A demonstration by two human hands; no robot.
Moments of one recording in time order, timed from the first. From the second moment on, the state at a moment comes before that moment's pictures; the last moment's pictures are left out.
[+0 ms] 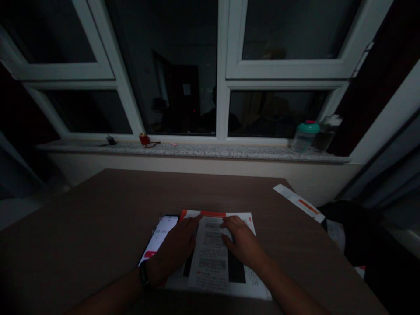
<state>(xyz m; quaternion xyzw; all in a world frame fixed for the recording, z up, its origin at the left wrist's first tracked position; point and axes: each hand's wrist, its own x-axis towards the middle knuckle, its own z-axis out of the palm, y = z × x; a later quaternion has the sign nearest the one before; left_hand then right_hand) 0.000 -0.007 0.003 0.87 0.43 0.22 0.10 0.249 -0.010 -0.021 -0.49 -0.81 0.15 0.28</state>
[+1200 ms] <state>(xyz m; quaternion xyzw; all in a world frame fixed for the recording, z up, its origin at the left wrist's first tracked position) 0.004 -0.022 0.012 0.86 0.36 0.23 0.27 0.245 -0.013 -0.016 -0.46 -0.80 0.20 0.33</state>
